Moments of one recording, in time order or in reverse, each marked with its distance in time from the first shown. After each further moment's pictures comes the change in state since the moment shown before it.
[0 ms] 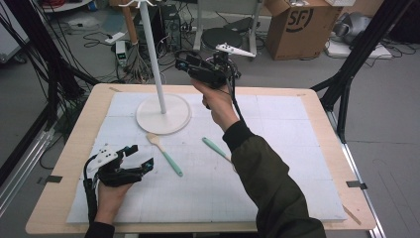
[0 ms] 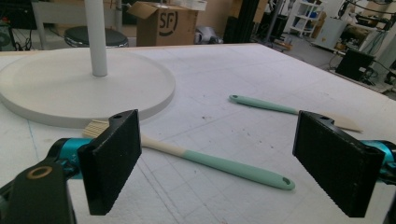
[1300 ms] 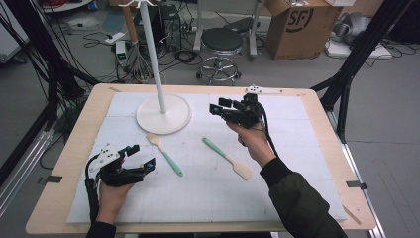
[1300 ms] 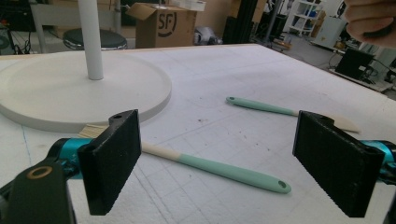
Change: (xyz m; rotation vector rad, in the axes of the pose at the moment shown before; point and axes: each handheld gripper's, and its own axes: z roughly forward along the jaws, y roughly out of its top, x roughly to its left) left arm -0.005 0.003 0.002 -0.002 0.002 0.011; right arm -0.021 -0.072 -0.103 0.204 -0.101 0.012
